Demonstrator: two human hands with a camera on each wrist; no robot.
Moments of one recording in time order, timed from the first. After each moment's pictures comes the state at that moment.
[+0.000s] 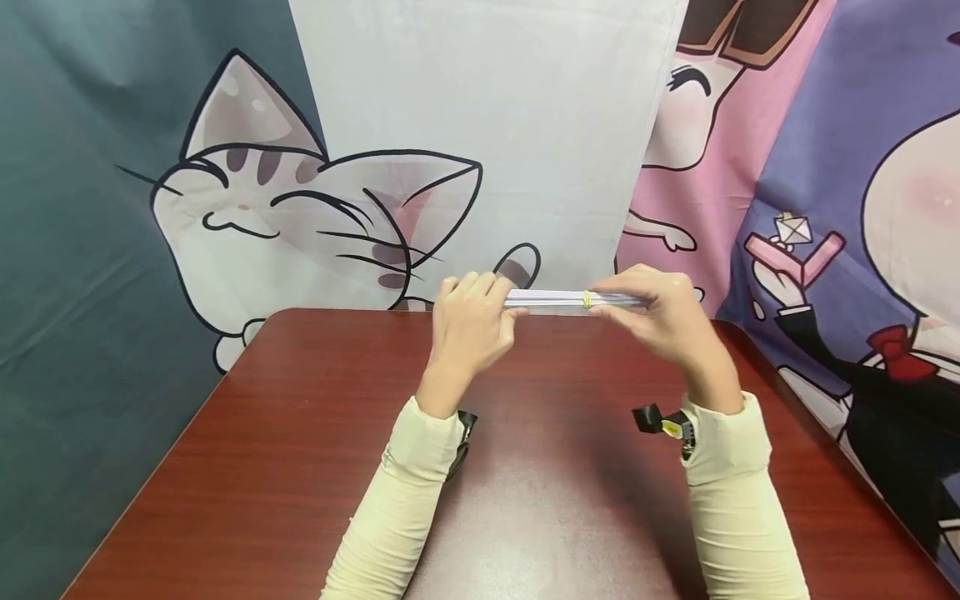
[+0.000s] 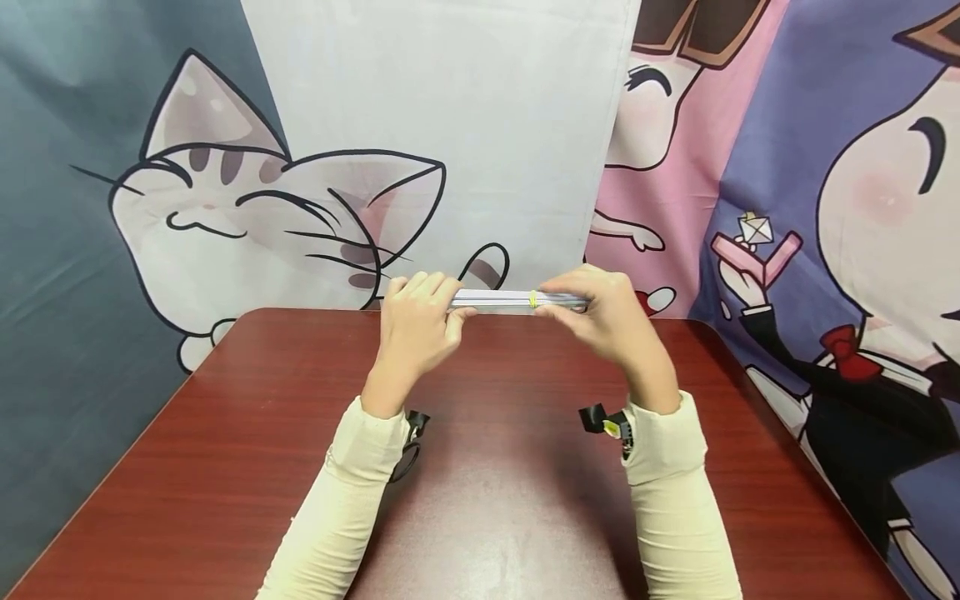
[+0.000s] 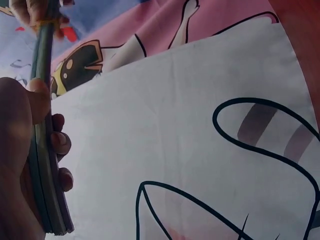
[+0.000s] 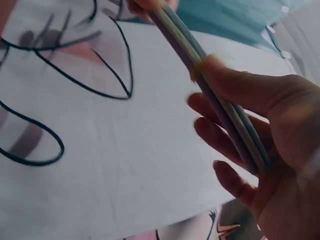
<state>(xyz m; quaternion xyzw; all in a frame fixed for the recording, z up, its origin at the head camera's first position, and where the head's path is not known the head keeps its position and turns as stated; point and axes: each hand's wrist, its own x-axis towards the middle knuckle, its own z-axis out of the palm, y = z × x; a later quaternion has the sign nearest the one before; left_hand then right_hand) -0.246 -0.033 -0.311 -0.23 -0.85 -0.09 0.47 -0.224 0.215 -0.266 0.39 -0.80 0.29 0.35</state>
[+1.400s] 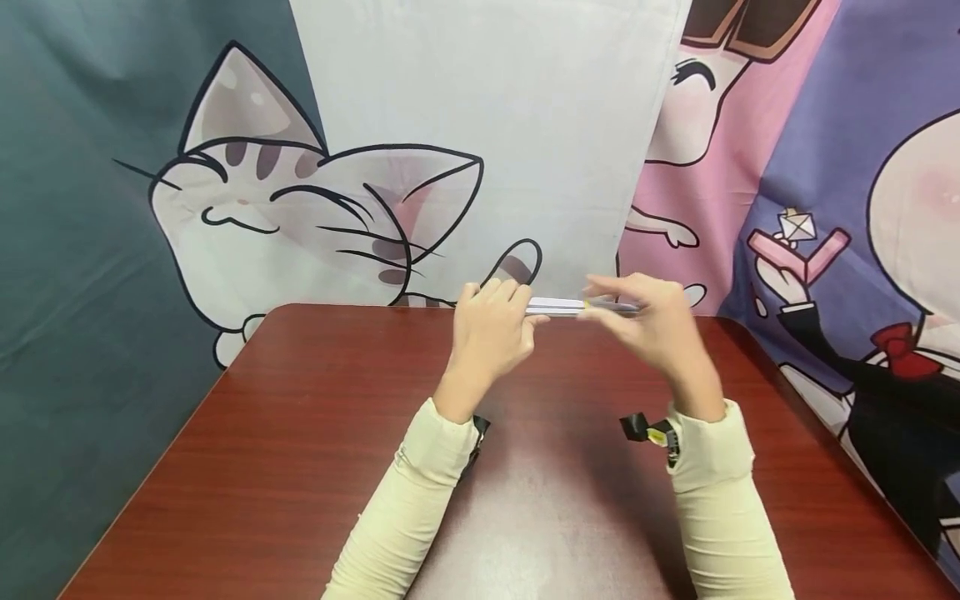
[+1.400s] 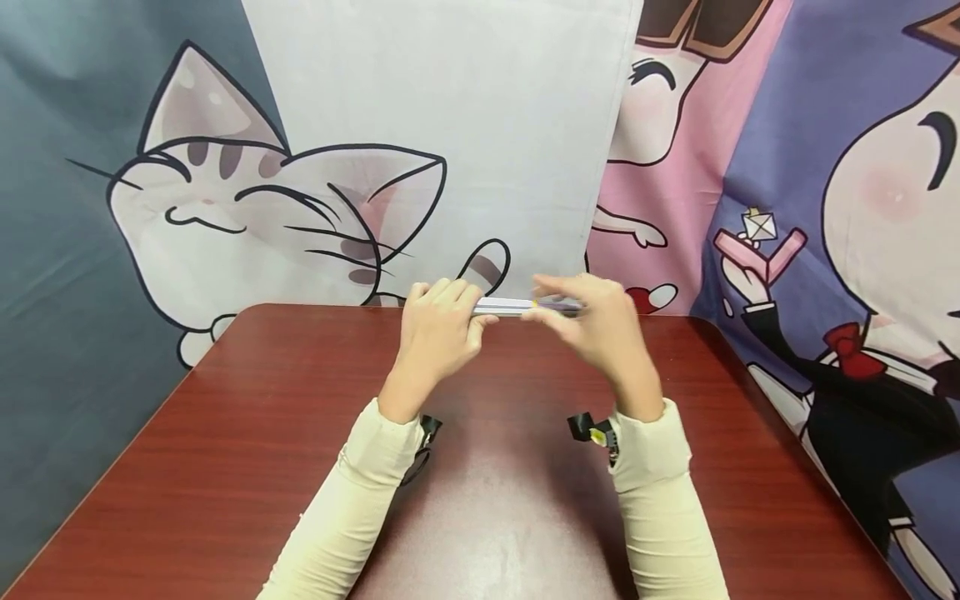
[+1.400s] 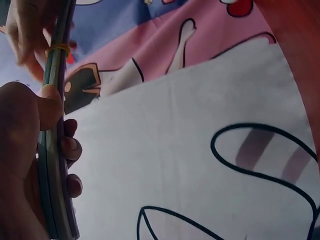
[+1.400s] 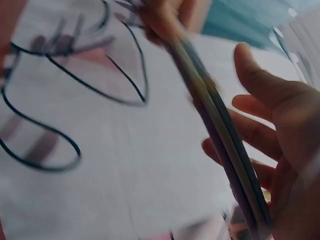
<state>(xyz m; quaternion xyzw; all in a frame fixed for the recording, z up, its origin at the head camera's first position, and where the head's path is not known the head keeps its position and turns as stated) -0.240 -0.015 -0.317 -0.23 -0.86 -0.04 0.44 -0.224 0.210 -0.281 0.33 -0.81 0.28 0.39</state>
